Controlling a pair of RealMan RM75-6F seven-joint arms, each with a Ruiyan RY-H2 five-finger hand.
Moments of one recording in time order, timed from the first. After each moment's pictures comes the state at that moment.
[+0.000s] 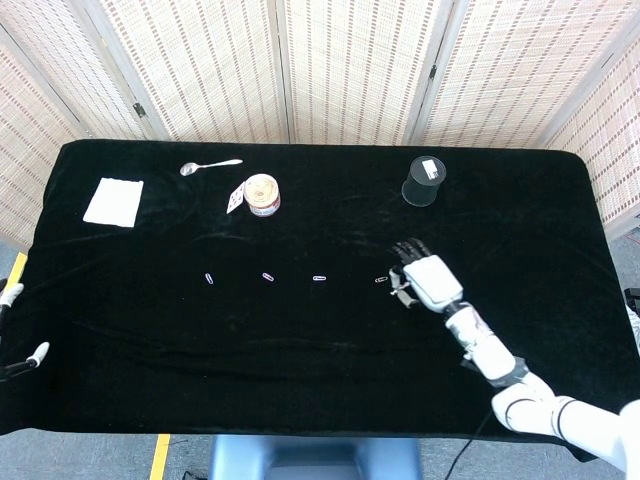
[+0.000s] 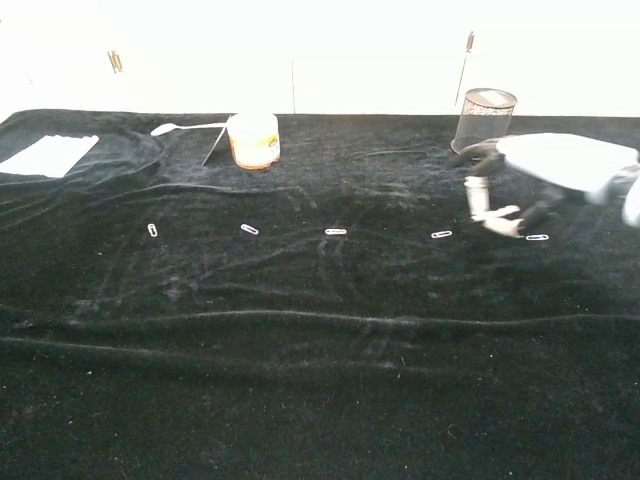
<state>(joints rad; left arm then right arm) -0.11 -1.06 -0.10 -1.54 1.35 1.39 -0.15 0.67 -1.54 0.13 -1.19 -1.45 0.92 0.06</state>
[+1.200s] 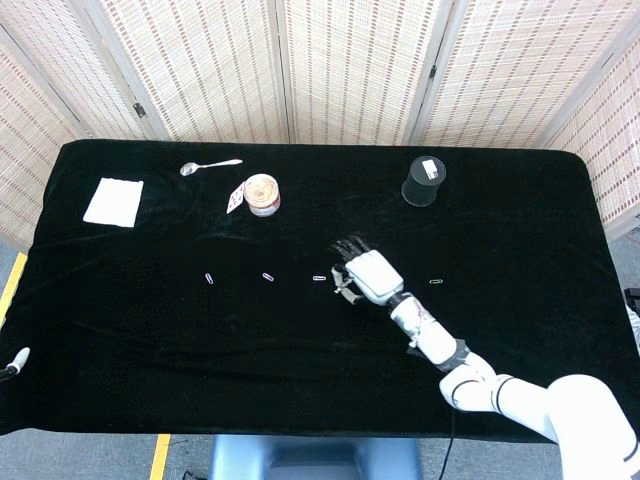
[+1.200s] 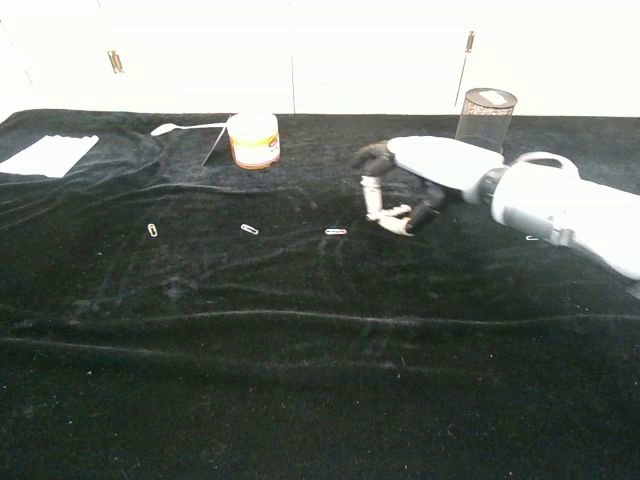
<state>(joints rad) -0.06 -1.03 -0.10 -1.52 1.35 1.43 -0.25 0.85 -1.74 0.17 -1.03 -1.48 0.89 0.16</state>
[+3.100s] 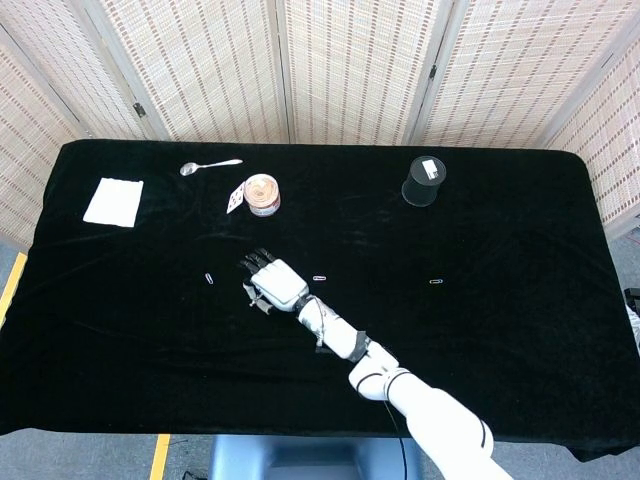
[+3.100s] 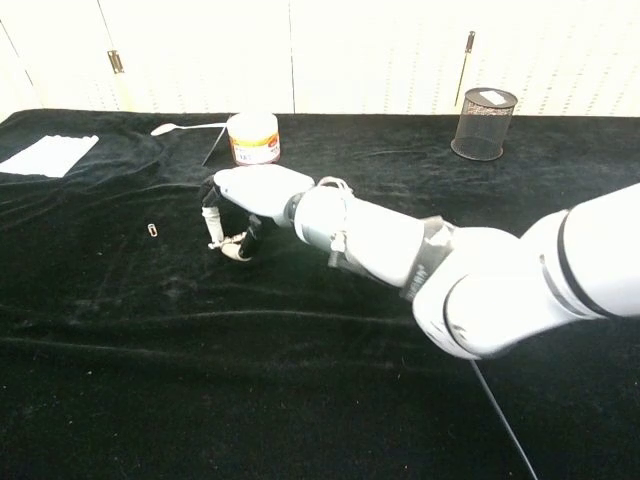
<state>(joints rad) 0.04 -1.01 -0.13 -1.41 1.35 1.49 -0.53 1.24 -2.23 0.17 -0.39 -1.50 0.80 0.40</state>
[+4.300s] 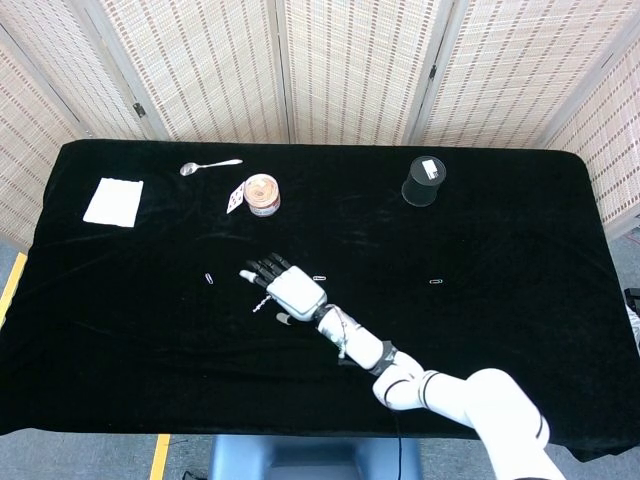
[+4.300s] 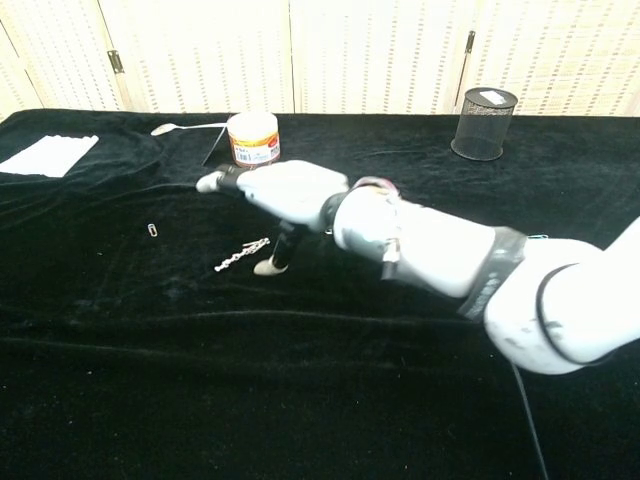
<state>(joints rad) 0.04 -1.02 -0.13 -1.42 1.35 1.49 -0.50 1.08 -1.99 0.18 -0.86 -1.46 0.85 0.06</state>
